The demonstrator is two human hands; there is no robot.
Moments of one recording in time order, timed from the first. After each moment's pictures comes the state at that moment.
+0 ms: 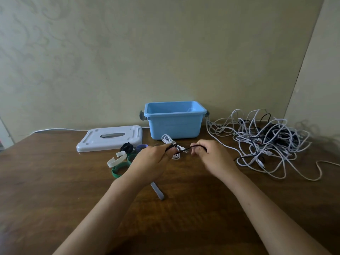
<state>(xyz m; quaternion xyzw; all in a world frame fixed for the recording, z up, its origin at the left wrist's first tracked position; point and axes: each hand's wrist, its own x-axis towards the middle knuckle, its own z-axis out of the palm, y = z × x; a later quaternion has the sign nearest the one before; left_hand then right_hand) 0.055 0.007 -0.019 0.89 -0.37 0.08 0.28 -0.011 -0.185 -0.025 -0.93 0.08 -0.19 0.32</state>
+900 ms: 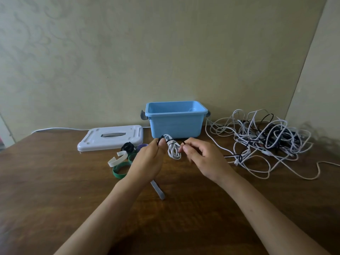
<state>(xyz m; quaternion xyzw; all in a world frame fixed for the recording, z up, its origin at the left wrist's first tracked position) 0.059 0.005 -0.028 0.88 -0.25 0.09 0.38 -0.019 -0.164 -0.024 -0.89 -0.06 -0.22 0.40</state>
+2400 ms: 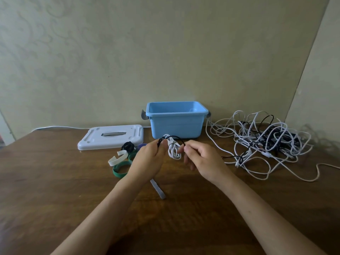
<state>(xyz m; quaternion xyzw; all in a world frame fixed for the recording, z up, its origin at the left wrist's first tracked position) 0.058 0.003 -0.025 0.87 -0.24 0.08 0.42 -0.014 -0.163 -0.032 -0.88 -0.03 -0.20 0.43</state>
